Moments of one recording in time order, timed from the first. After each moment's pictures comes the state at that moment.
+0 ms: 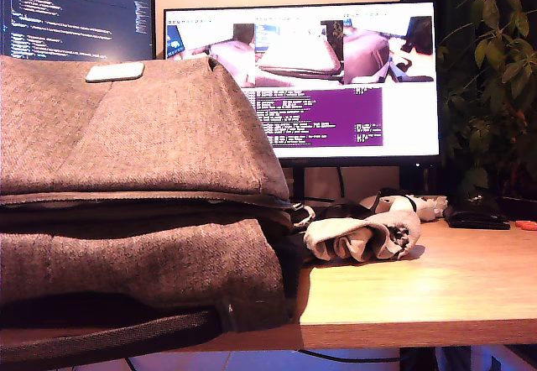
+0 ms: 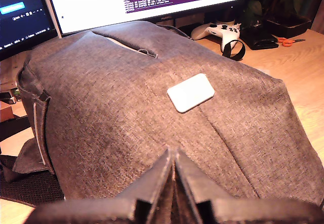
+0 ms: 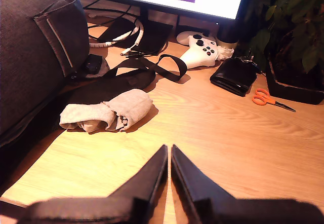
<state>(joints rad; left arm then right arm) -0.14 0.43 0.61 -0.52 0.36 0.07 0.14 0.38 0.75 -0.76 -0.05 -0.16</state>
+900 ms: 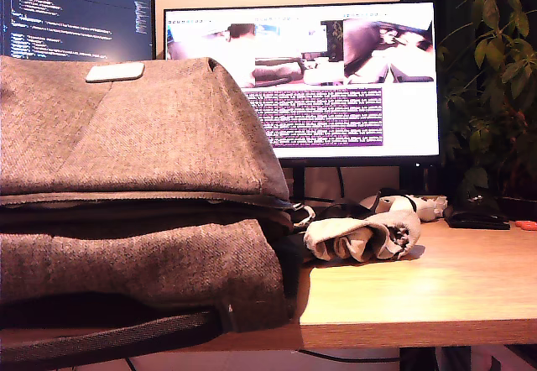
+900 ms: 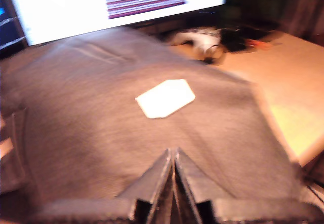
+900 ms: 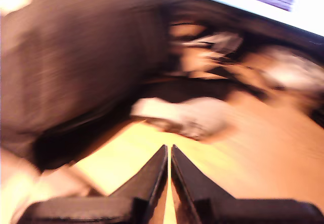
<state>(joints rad) -0.19 0.44 0.62 -0.57 0.56 0.20 0.22 0.56 0.74 -0.68 -0.38 -0.40</state>
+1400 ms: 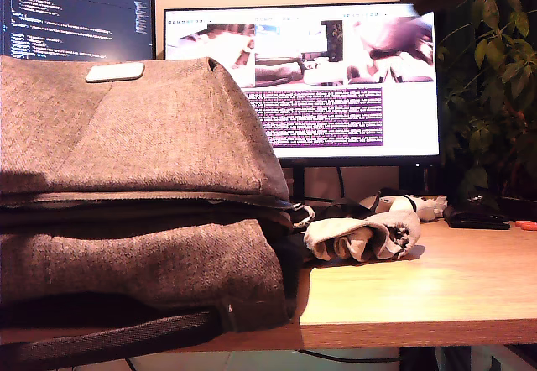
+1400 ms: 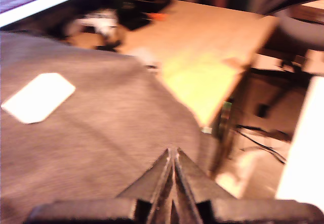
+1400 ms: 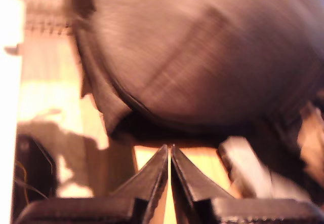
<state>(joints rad) -0.38 0.44 0.63 -0.68 0.59 0.29 0.81 0.82 0.74 -0.54 -0.18 -0.77</state>
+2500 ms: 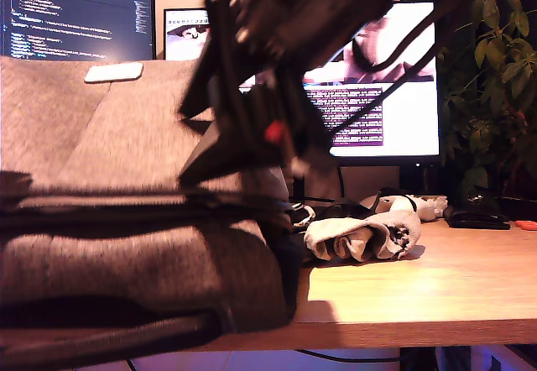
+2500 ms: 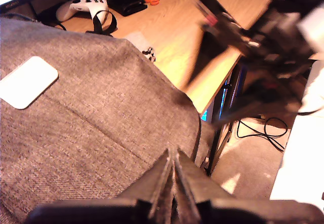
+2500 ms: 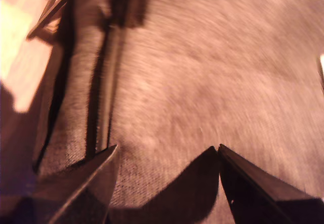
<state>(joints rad) -0.39 0.44 0.63 -0.72 0.53 0.29 1.10 1.39 0.74 0.04 0.13 -1.14</state>
